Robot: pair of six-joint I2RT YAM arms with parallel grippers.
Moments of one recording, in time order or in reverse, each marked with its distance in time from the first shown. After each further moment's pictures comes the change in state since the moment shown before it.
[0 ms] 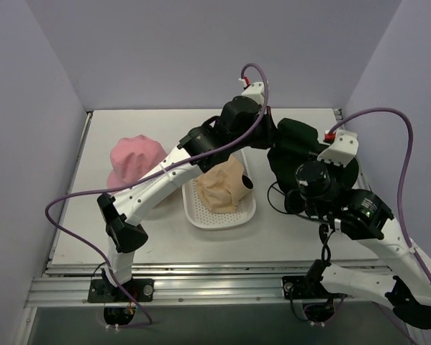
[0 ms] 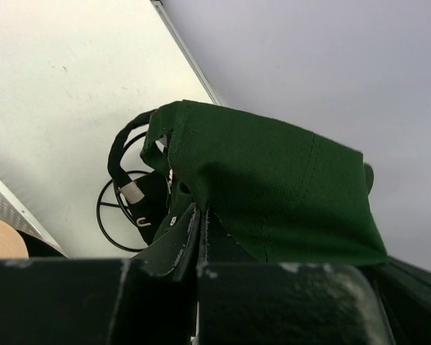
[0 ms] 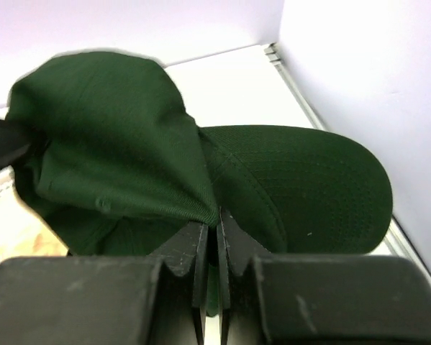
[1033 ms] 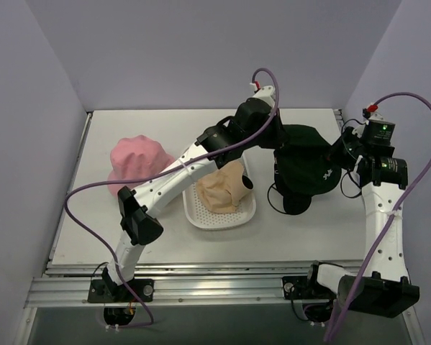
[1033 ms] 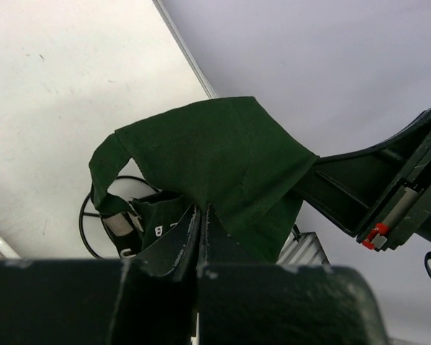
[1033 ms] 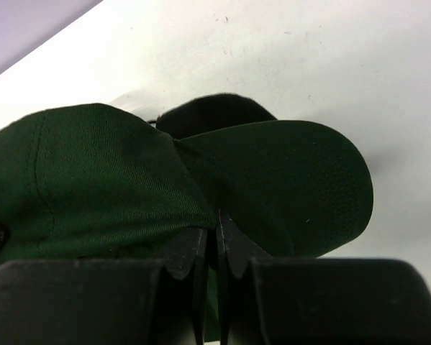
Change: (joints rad) left arm 0.021 0.160 0.100 0.040 0.039 -0.039; right arm -1.124 0.231 0.037 0.115 -1.365 -0.200
